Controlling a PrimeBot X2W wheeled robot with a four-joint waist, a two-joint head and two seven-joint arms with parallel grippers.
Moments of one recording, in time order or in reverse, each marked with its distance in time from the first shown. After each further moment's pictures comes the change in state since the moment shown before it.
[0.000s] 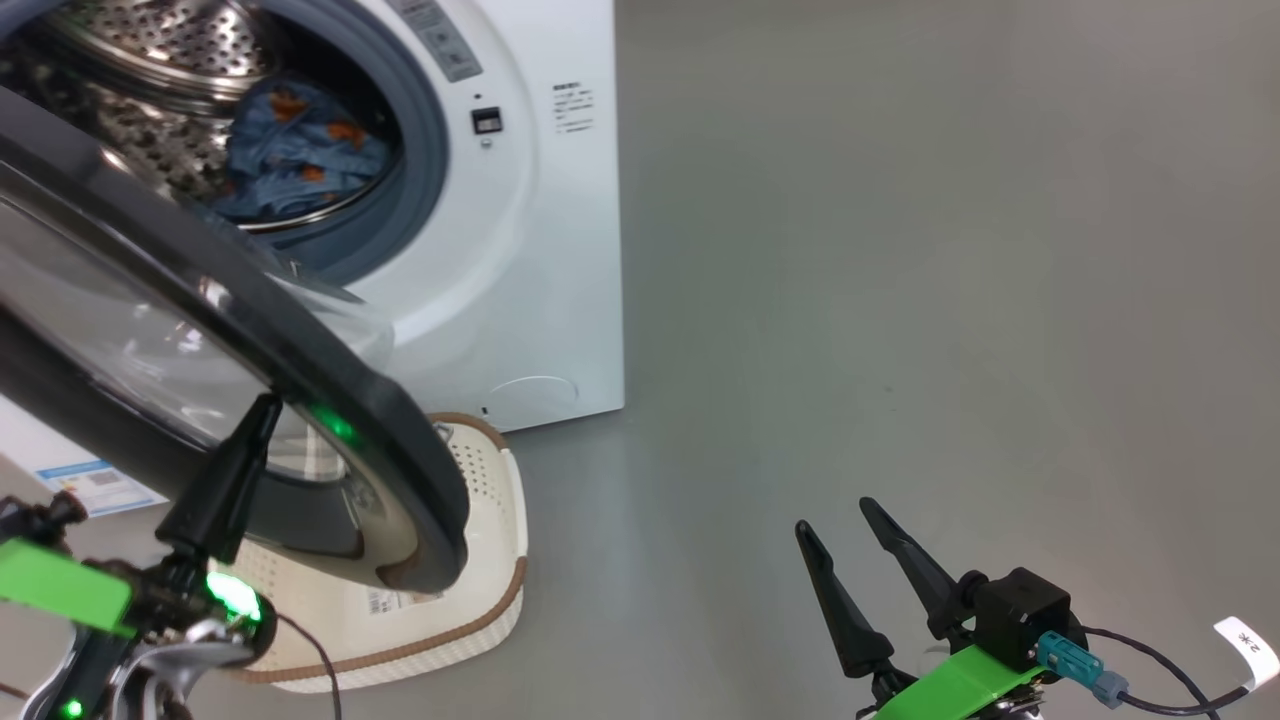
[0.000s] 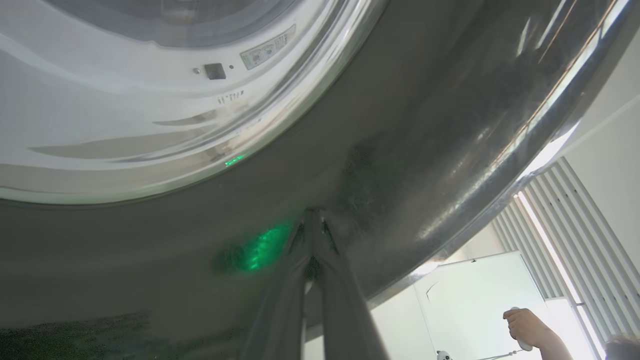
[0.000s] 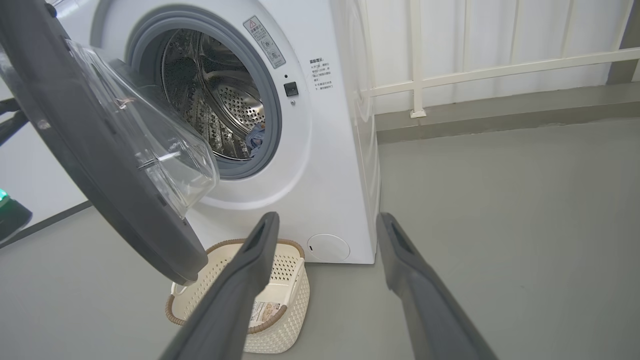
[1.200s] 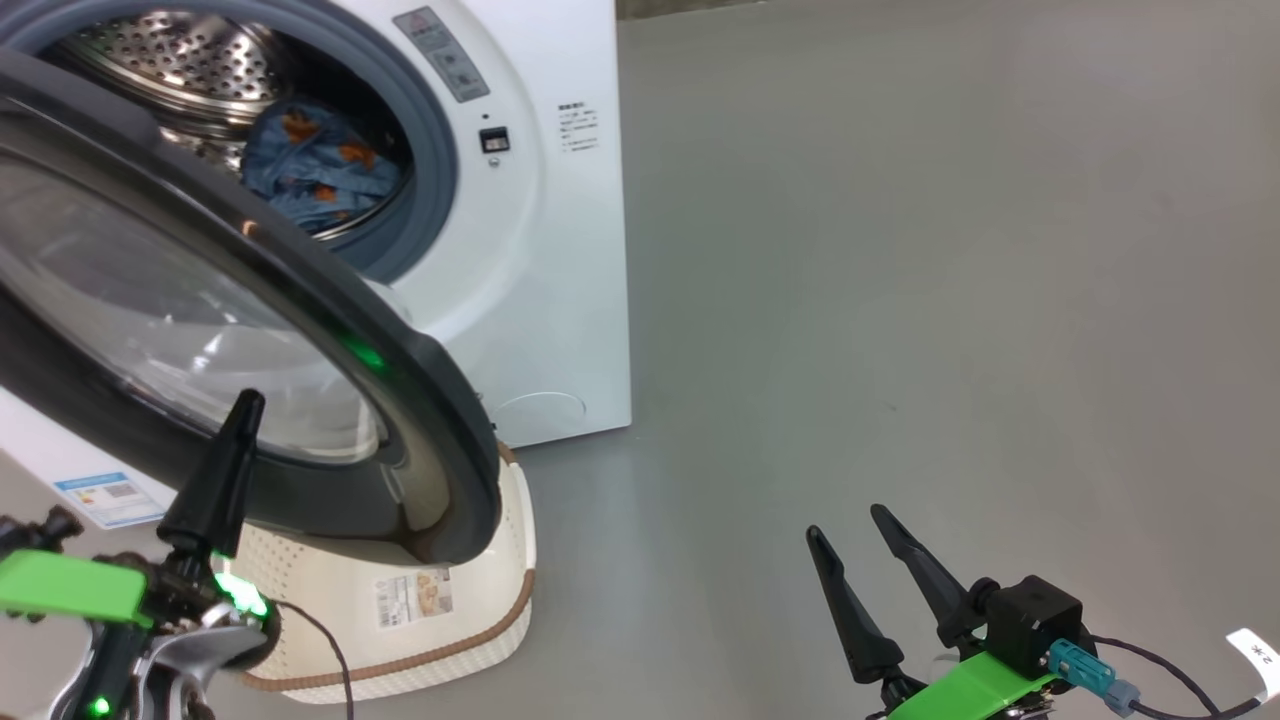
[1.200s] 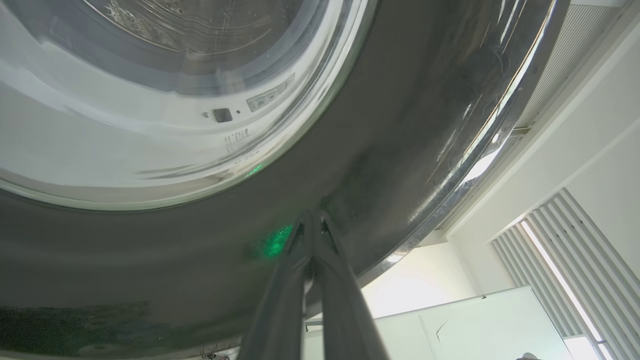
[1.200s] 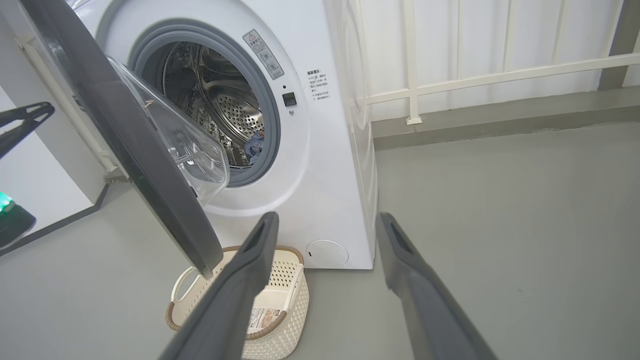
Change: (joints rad) left arm -0.015 -0.004 -0.030 0.042 0.020 0.000 -0.175; right arm 0.019 0.001 -0.014 -0.008 0.006 0.000 0.000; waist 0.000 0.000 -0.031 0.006
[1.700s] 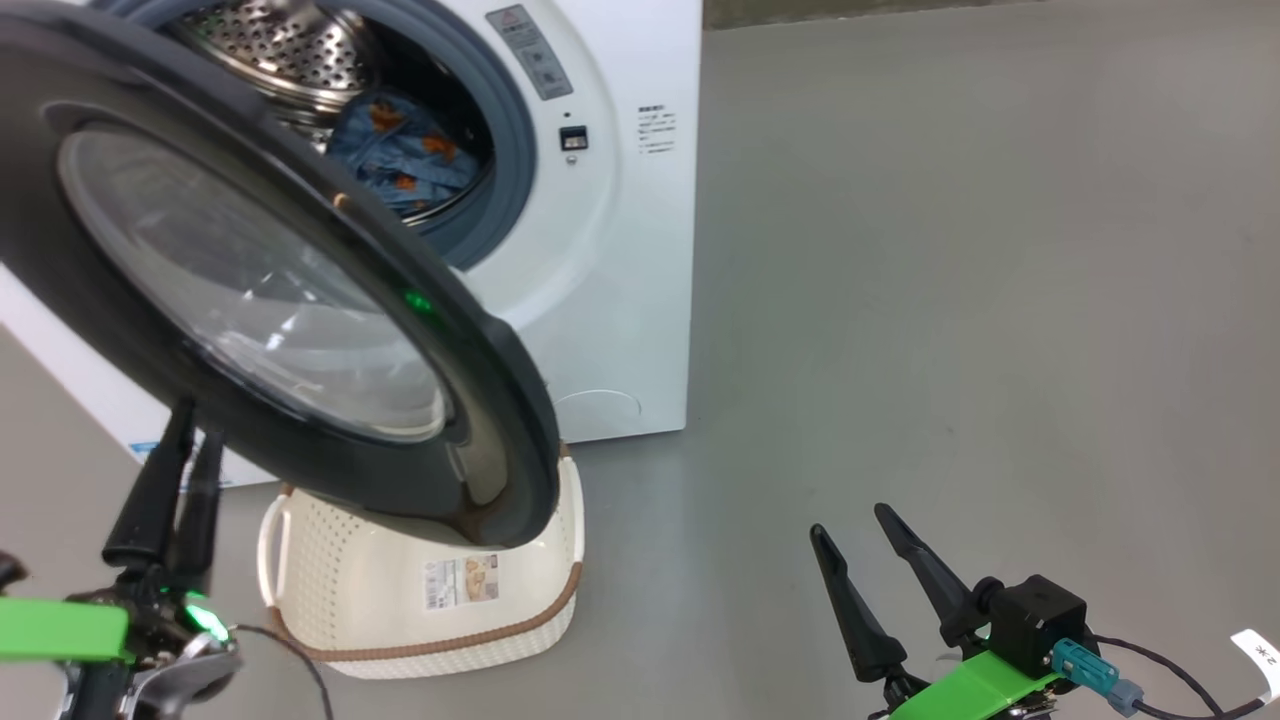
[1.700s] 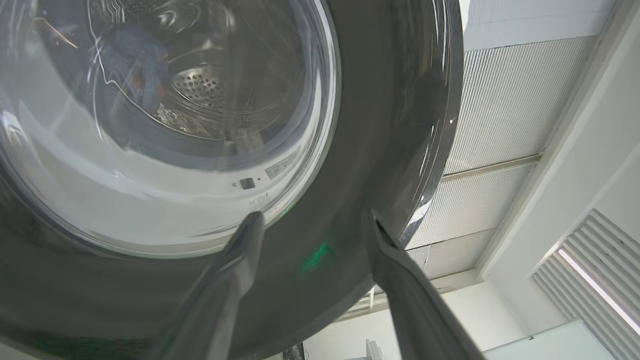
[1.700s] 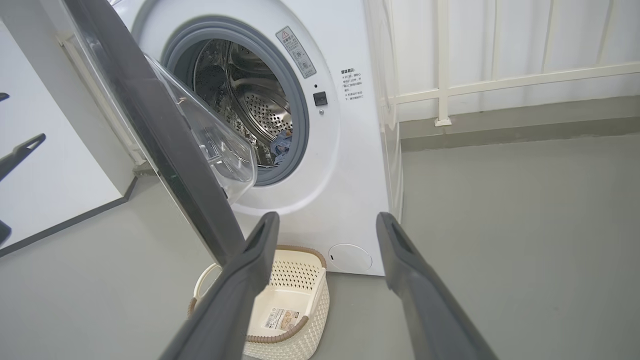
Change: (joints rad) left arm 0.085 0.001 0.011 -0.104 0.069 0.000 -0.119; right arm 0.001 0.000 -0.009 0.000 0.003 0.000 0.000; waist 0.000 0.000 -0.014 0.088
